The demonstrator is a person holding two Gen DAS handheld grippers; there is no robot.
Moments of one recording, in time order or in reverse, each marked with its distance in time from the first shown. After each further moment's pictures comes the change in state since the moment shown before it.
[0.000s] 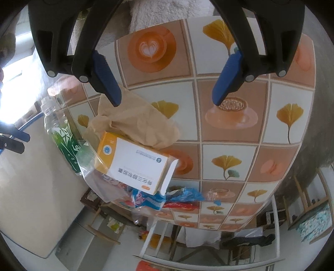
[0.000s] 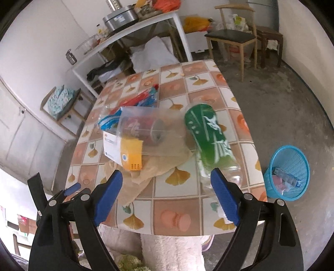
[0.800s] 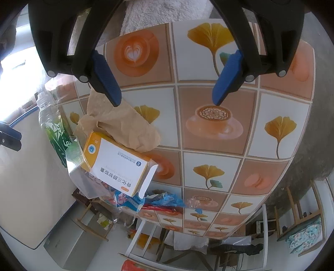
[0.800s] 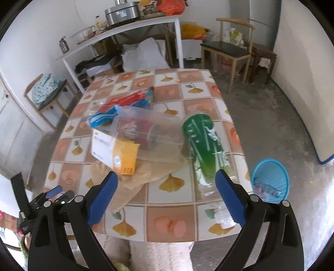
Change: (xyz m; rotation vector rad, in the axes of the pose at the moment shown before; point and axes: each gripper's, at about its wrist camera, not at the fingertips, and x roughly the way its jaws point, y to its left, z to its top) left arm 0.001 0.022 -0.006 -0.073 0.008 0.019; right arm 0.006 0.039 0.003 -0.089 -0.034 -0.202
